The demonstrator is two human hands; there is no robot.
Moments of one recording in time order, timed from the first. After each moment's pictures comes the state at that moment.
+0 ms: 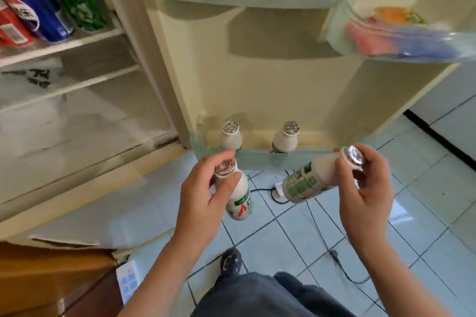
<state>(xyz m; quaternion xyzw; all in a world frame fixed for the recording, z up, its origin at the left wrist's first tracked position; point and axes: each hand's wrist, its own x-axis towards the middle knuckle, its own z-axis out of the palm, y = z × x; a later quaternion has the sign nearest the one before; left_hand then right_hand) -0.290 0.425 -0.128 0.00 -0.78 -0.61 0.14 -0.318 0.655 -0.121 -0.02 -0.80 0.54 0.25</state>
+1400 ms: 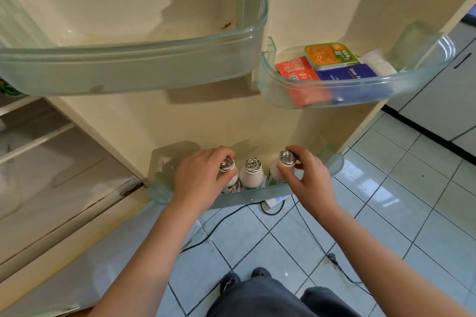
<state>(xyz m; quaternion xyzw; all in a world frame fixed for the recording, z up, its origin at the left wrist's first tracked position) -0.433 0.459 -0.119 -0.15 -0.96 -0.20 0.10 -0.414 0.683 -0.150 0.02 -0.91 0.40 0.12</state>
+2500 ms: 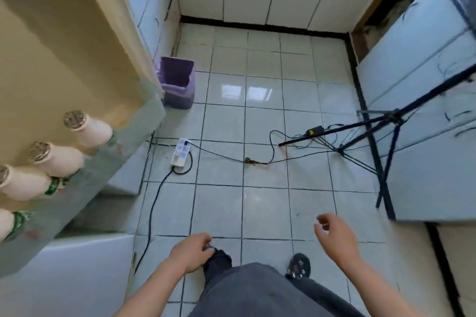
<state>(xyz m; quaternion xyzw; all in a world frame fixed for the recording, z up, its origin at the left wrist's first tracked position) -0.260 0.545 -0.330 -0.37 -0.79 0.01 -0.50 -0.004 0.763 -0.284 -0.59 -0.74 0.31 -0.07</state>
